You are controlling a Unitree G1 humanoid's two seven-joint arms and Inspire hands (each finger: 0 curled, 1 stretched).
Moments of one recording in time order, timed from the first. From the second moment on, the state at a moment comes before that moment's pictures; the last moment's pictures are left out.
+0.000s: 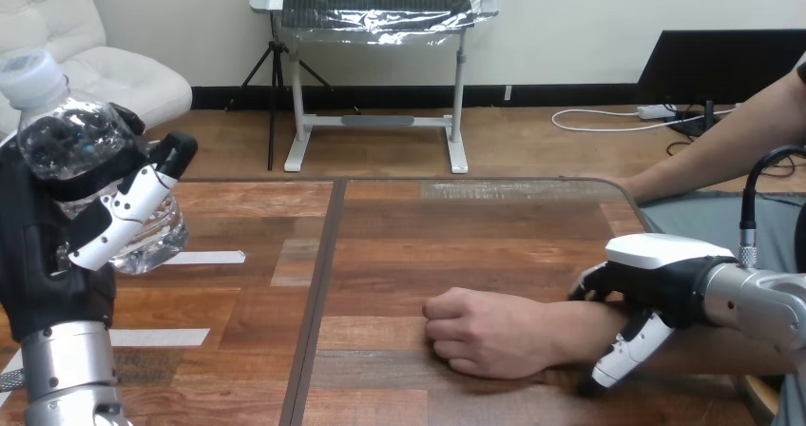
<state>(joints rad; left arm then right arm) 0.05 0.07 0.28 -0.14 -0.12 -0.36 0.02 -0.34 -0.79 0.32 0.18 -0.62 -0.02 0.67</state>
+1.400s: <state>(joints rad) 0.05 0.07 0.29 -0.14 -0.13 -0.36 0.01 -0.32 -0.79 0.32 0.18 -0.59 -0.03 0.64</state>
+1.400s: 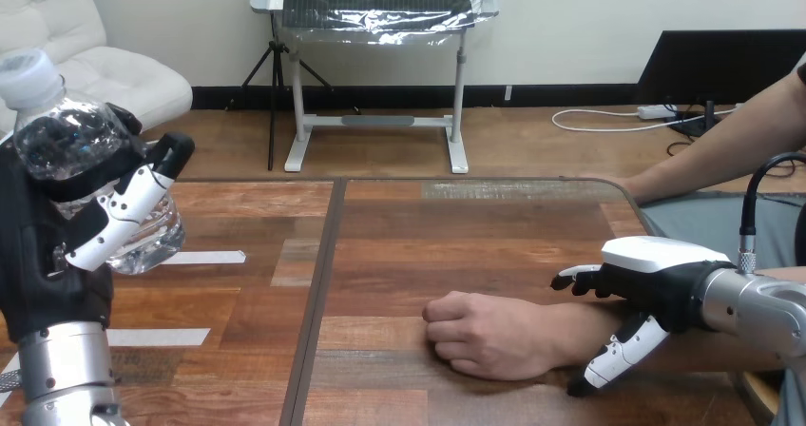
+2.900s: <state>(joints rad) 0.05 0.07 0.29 -0.15 -0.17 -0.35 0.00 -0.37 -0.77 0.36 0.24 -0.68 -0.02 0.64</state>
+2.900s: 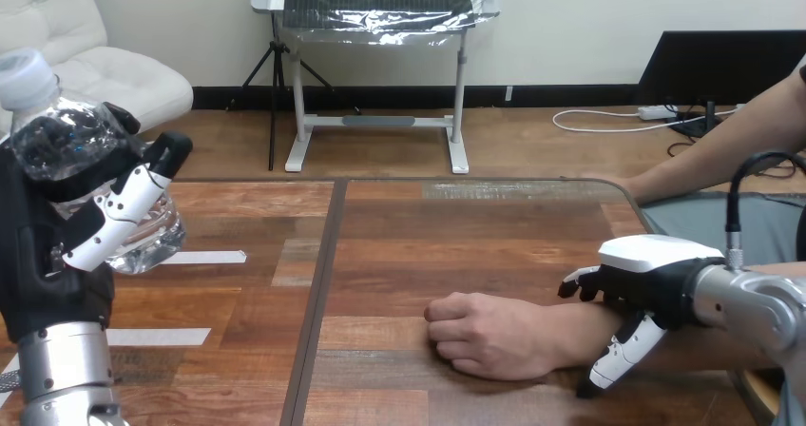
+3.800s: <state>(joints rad) 0.05 0.07 0.29 -0.16 -0.19 -0.33 0.00 -0.42 -0.74 0.42 0.32 -0.78 -0.04 0.59</state>
